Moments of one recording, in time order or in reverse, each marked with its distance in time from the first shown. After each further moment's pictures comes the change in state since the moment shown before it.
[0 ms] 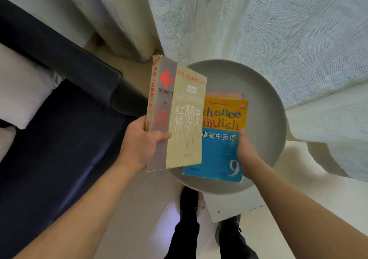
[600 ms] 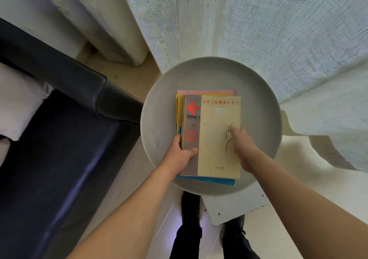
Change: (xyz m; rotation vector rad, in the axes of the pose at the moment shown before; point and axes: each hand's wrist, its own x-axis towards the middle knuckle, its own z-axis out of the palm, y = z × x) left_hand 0.037 -0.085 0.110 0.099 -0.221 -0.198; right_hand 0.003 -0.015 -0.022 -0.082 -0.070 -0.042
